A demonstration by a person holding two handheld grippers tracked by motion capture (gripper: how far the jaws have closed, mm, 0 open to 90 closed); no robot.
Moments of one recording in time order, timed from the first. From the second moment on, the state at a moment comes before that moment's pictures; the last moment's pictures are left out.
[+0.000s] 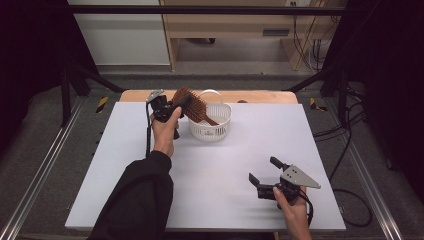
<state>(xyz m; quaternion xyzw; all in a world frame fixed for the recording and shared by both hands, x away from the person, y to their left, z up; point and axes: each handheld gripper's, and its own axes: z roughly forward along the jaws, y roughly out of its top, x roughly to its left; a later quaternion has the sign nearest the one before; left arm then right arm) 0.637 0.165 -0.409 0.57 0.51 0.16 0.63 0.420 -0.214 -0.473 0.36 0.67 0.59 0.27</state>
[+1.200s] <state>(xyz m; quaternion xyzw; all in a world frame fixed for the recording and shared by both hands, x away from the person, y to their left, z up) 0.637 0.168 -0.410 0.57 0.52 0.17 0.62 0.420 -0.215 -0.473 0.36 0.68 0.59 0.26</state>
